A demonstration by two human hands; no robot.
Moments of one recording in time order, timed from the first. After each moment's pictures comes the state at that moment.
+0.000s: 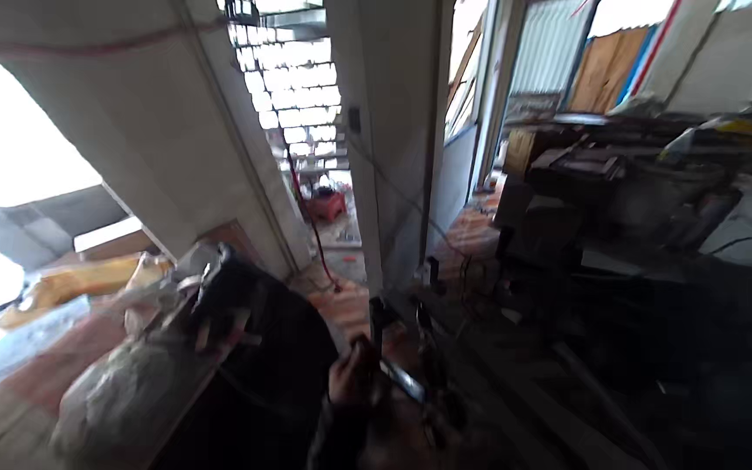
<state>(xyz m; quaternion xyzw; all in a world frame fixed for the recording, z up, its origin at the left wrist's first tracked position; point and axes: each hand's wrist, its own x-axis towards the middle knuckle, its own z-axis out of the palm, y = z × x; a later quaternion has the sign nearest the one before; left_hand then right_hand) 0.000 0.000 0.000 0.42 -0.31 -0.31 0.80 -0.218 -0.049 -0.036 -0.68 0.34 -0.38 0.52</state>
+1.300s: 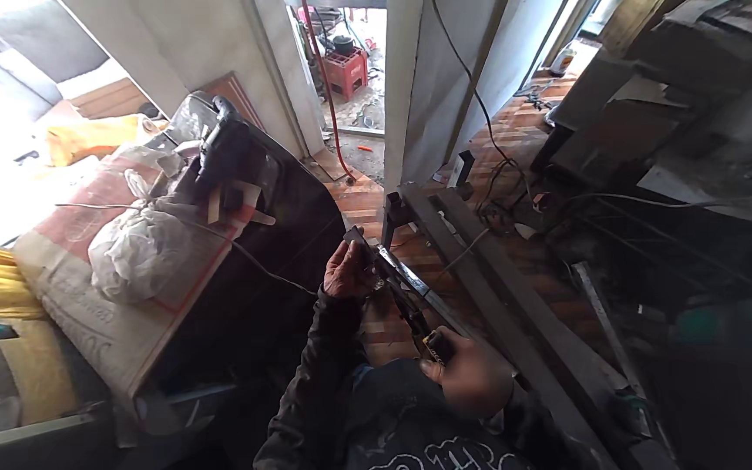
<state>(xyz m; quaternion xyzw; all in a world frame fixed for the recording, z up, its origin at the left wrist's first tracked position) 0.027 0.030 -0.015 0.38 -0.14 -0.41 0.82 -0.232 -0.016 -0.004 -0.73 0.23 -0.12 0.63</state>
